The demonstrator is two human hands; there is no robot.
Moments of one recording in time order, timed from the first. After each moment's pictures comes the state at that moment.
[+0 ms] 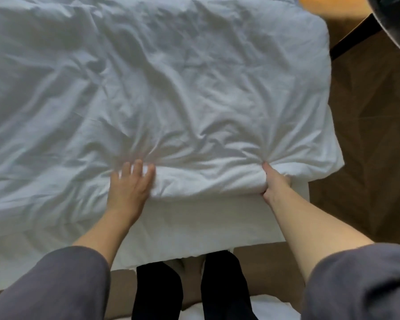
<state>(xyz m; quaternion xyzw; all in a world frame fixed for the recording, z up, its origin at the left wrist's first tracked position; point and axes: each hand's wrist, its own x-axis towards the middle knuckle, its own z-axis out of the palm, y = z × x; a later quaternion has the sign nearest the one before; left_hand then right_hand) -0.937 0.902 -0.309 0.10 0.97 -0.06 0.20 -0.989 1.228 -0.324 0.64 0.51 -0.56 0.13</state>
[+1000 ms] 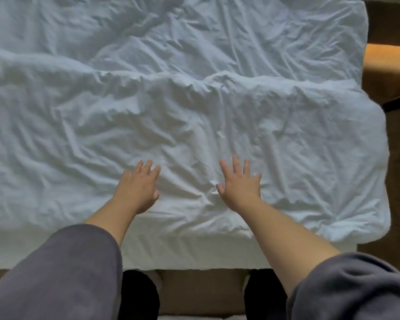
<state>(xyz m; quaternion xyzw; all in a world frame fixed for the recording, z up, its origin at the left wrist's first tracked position) -0.956 0.686 -0.206 0.00 0.92 -0.02 0.39 -1.012 0.935 -0.210 -0.12 0.91 0.06 0.40</state>
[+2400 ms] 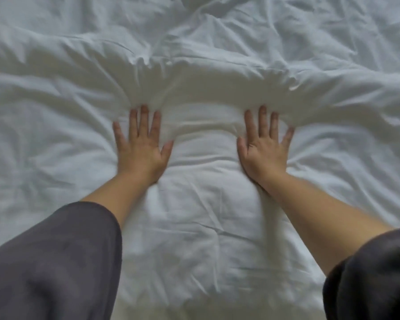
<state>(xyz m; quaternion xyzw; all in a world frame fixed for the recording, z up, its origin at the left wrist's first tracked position) -1.037 0.454 -0.371 -0.11 0.99 0.01 0.12 -1.102 0.707 -0.365 -0.08 0.99 -0.01 0.14</state>
